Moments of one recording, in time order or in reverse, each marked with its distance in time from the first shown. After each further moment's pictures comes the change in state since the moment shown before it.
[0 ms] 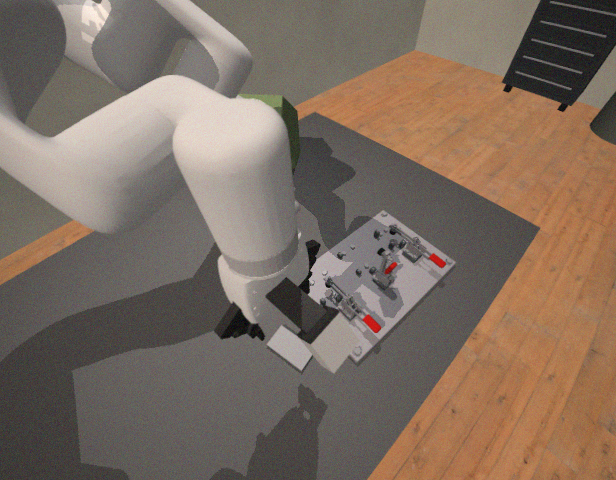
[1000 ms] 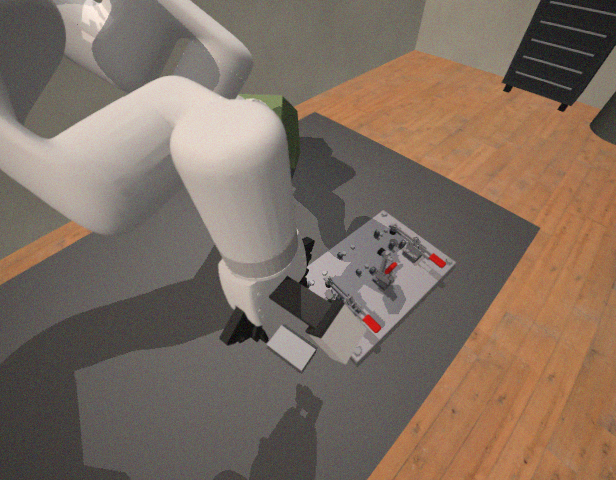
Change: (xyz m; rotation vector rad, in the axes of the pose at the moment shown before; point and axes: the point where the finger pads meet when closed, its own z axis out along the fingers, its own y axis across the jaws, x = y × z) arm 0.001 0.001 0.000 0.005 0.001 -0.123
